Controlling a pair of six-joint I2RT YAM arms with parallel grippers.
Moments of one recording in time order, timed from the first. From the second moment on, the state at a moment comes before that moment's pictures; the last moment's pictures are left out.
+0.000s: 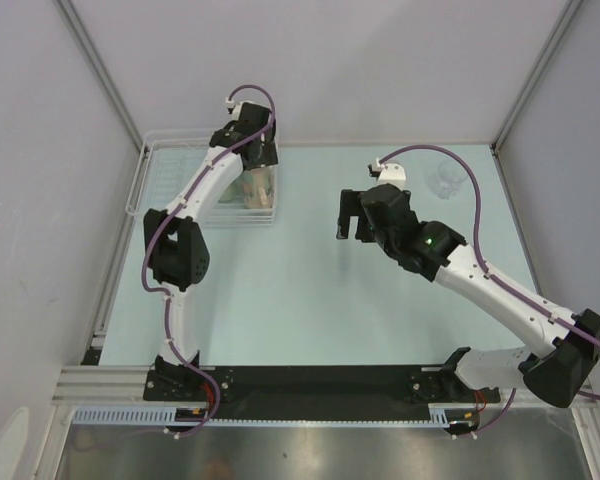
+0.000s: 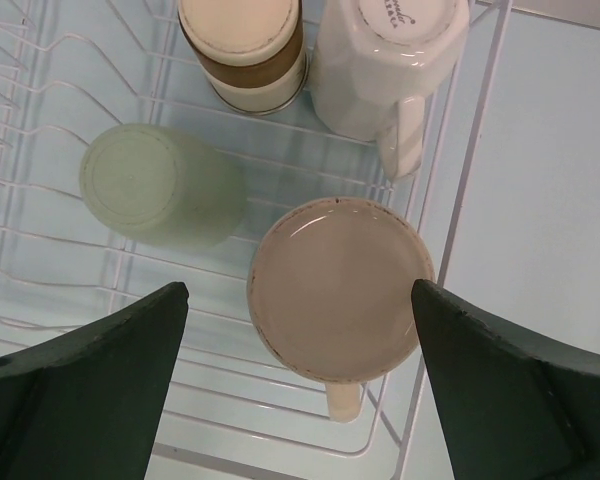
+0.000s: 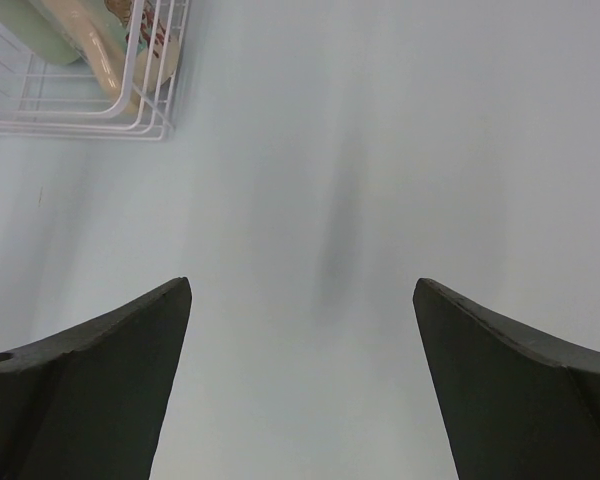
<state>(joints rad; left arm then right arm) -0.35 2.13 2.07 -0.77 -0.44 -0.41 0.78 1.26 1.23 -0.55 0.45 0.52</state>
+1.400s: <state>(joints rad) -0.39 2.13 2.12 -0.80 -0.43 -0.43 0.76 1.26 1.19 -0.51 0.43 0.57</state>
